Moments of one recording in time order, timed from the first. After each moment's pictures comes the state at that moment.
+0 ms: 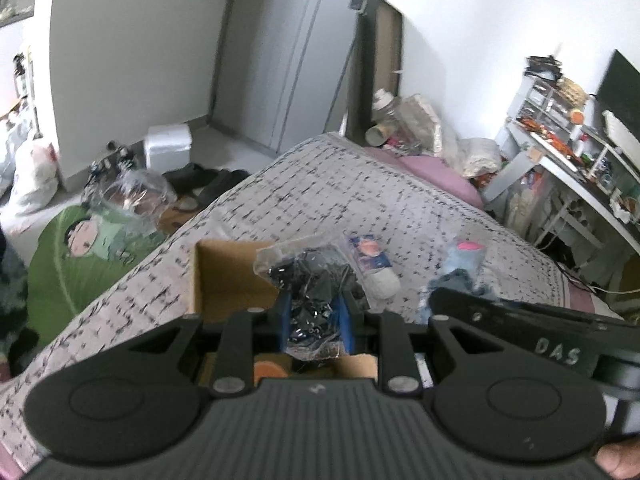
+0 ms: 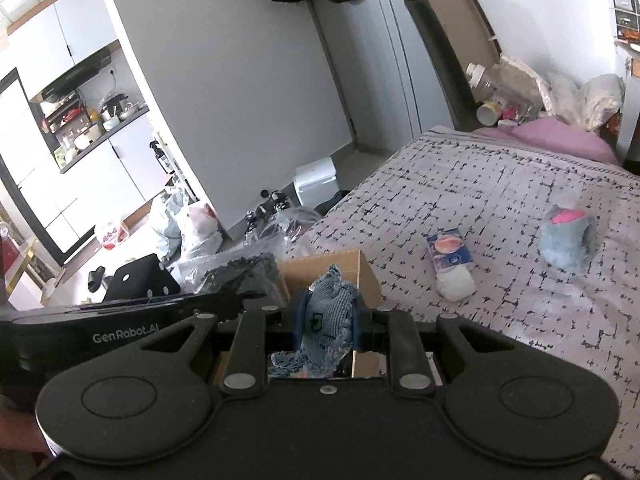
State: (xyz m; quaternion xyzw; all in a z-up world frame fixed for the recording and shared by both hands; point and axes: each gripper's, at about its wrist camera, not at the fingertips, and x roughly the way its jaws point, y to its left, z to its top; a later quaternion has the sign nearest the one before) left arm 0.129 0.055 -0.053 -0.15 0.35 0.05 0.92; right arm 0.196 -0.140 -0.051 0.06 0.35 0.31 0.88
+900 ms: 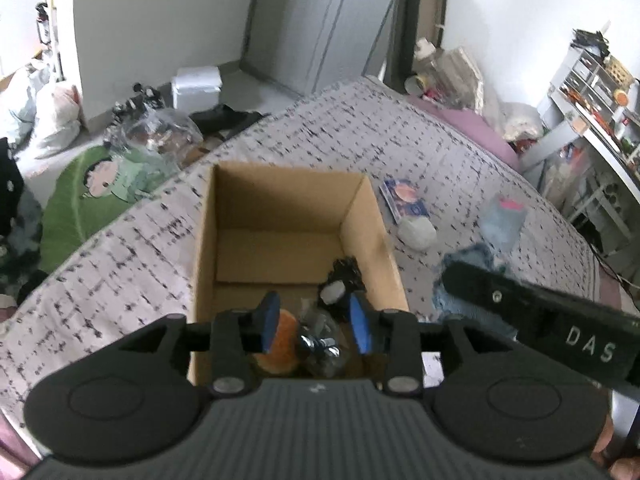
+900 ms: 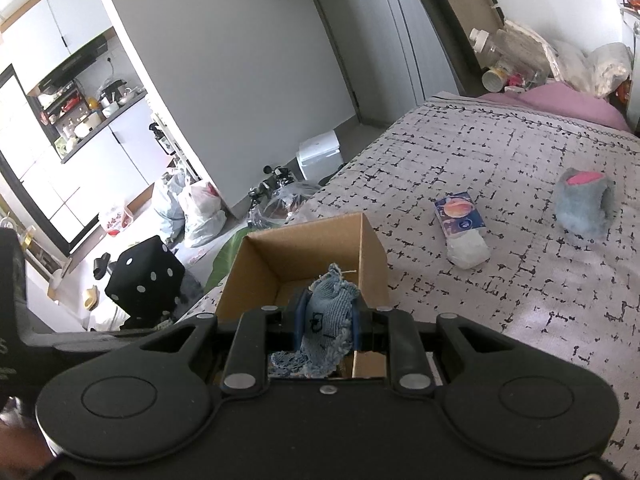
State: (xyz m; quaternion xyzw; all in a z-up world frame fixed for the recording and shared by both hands) left arm 0.140 0.052 -0.094 -0.17 0.42 0.09 0.89; right arm 0.198 -0.132 -0.077 0.06 0.39 0.32 0.86
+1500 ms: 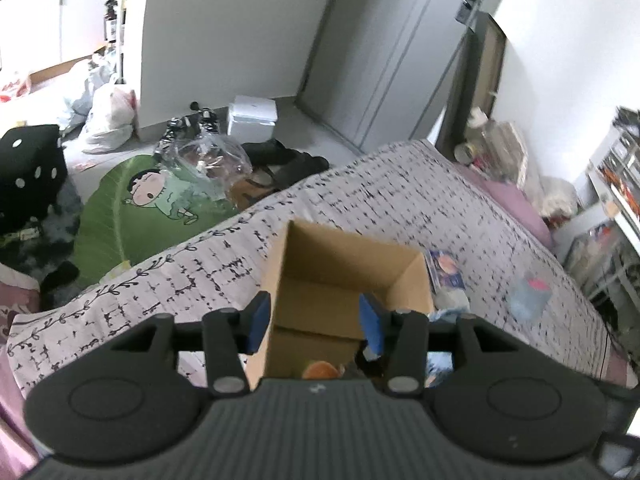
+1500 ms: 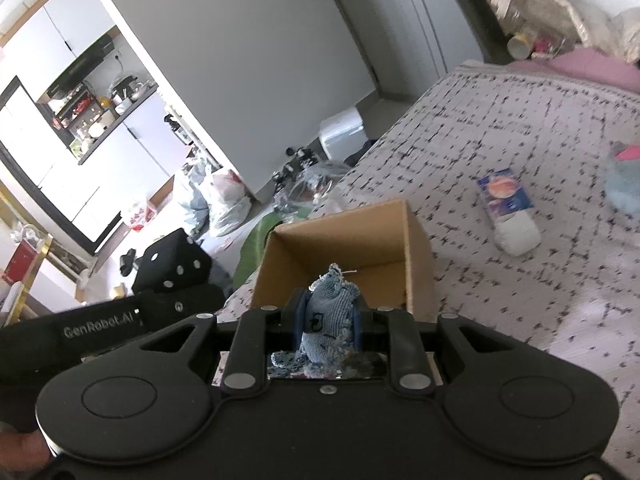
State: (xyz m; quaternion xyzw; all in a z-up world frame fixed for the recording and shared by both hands) left arm 0.125 0.096 -0.069 -0.23 0.36 0.17 0.89; right arm 0.220 -0.097 -0.090 0.09 0.43 0.35 0.83
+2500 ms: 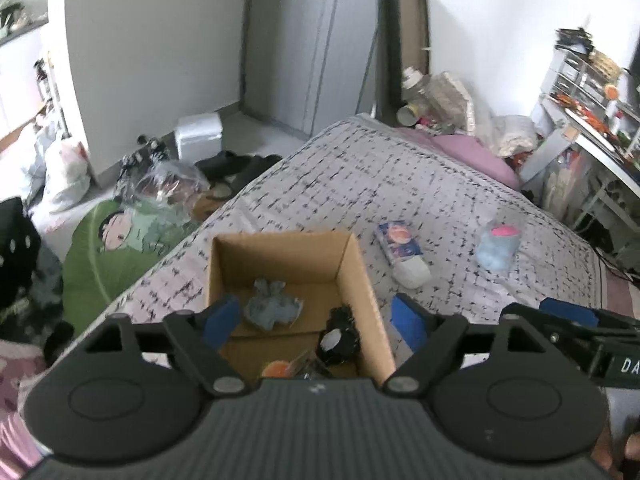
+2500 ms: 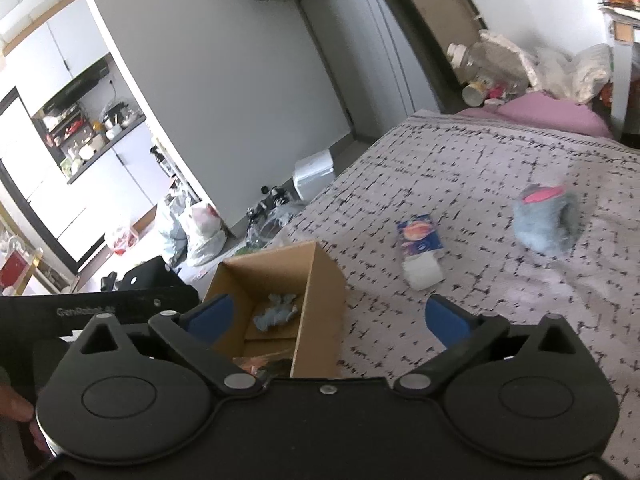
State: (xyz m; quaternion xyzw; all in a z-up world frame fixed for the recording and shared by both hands) left arm 0.151 0.033 -0.044 -0.11 0.39 0.09 0.91; right arm 0.223 -0.201 -0.066 0.09 0.36 0.32 0.87
